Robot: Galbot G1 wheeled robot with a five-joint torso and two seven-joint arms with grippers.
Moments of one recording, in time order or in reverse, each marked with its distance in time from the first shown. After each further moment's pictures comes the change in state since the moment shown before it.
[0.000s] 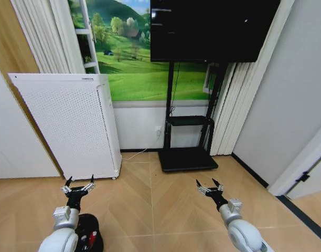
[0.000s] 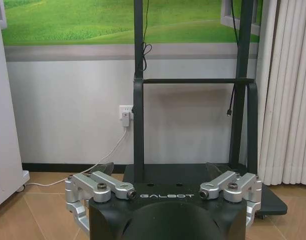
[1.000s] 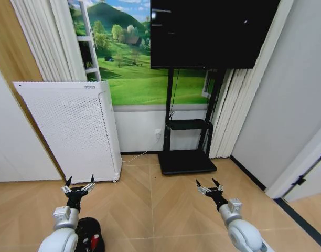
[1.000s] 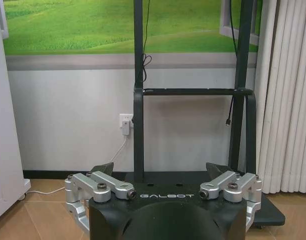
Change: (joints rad) left arm 0.000 0.000 0.000 0.000 0.000 0.000 0.000; right arm 0.000 0.000 0.000 0.000 0.000 0.000 0.000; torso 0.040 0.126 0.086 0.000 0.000
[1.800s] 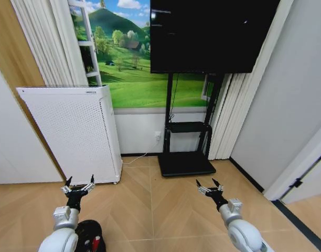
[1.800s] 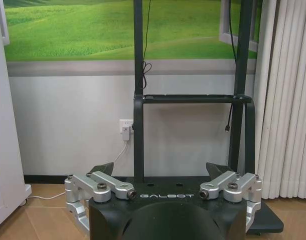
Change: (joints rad) left arm 0.000 0.000 0.000 0.000 0.000 0.000 0.000; right arm 0.000 0.000 0.000 0.000 0.000 0.000 0.000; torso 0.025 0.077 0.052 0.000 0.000
